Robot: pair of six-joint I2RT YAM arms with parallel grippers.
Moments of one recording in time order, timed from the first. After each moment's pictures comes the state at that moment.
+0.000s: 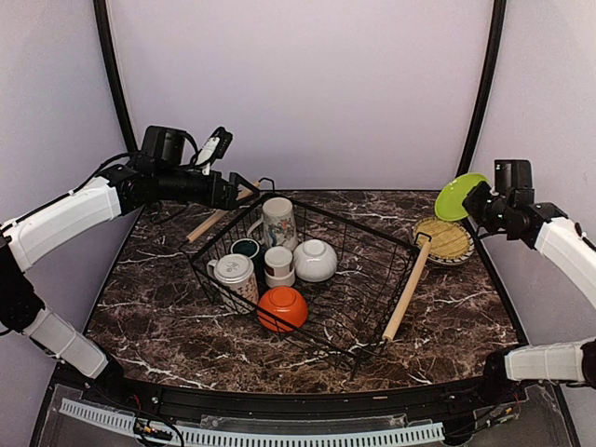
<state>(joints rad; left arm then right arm) -0.52 1.44 1.32 -0.38 0.39 -0.17 0.16 1.05 0.96 -0.42 0.21 0.80</state>
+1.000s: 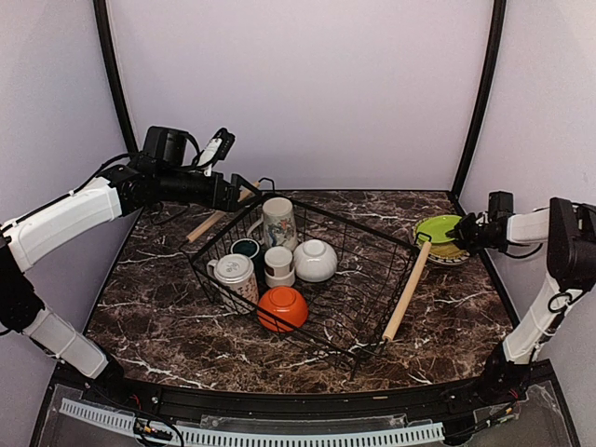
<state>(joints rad) -0.53 1.44 1.32 -0.39 0.39 -0.17 -0.20 1.67 0.90 -0.03 -0.48 0.91</state>
